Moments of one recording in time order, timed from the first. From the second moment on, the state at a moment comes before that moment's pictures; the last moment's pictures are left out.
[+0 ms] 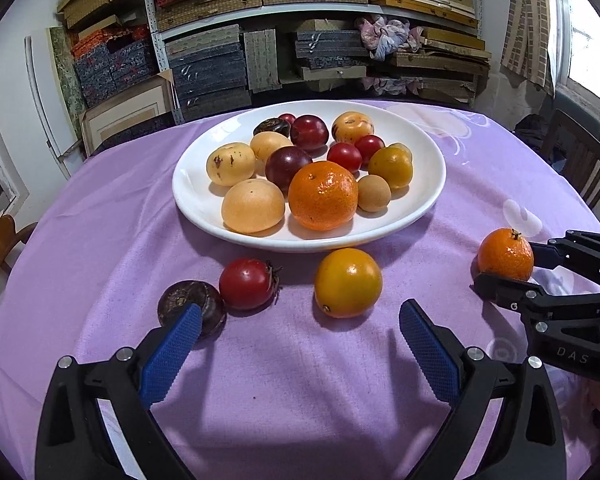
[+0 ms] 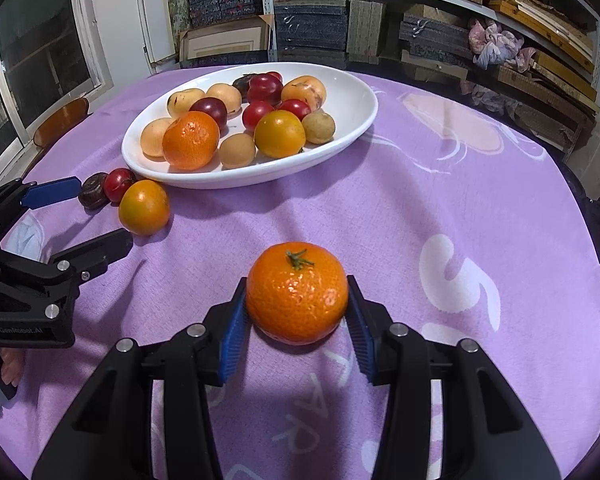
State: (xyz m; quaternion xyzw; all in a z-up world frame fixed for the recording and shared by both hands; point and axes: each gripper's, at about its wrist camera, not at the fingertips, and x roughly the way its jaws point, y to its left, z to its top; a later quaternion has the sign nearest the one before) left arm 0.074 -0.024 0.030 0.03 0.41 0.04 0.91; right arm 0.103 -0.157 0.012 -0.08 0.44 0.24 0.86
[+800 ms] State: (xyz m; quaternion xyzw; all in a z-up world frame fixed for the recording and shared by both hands) left arm 0.090 -0.032 0.030 0.01 0.37 -0.01 0.93; right arm 0.103 -0.157 0.012 -0.08 0.44 0.24 0.86
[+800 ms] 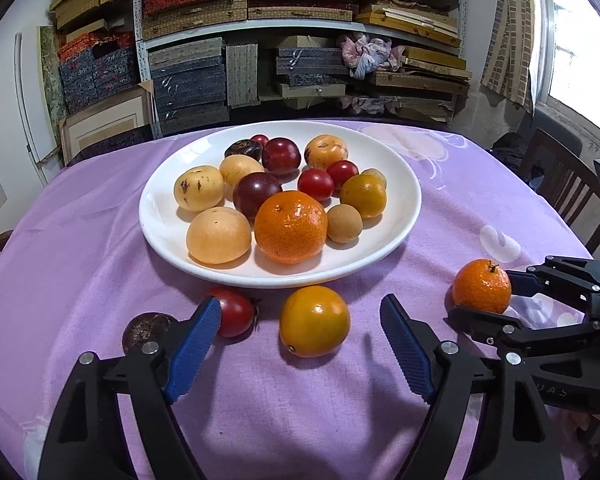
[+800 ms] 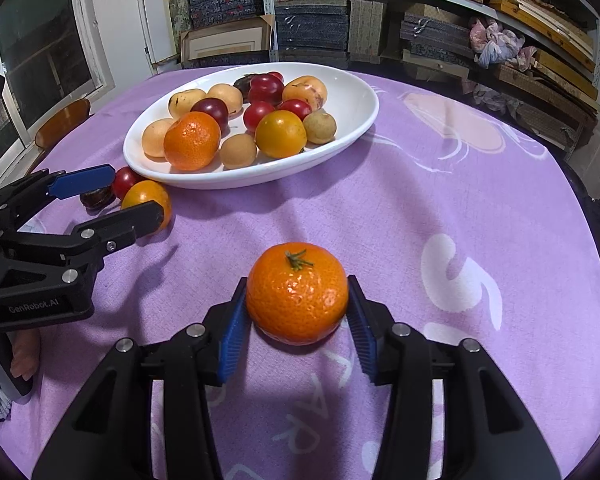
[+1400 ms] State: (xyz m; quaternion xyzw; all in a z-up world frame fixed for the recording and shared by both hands) left arm 0.109 -0.040 0.010 -0.02 0.43 -0.07 0.90; right arm 0.103 -0.157 0.012 -0.08 0.44 0.24 0.86
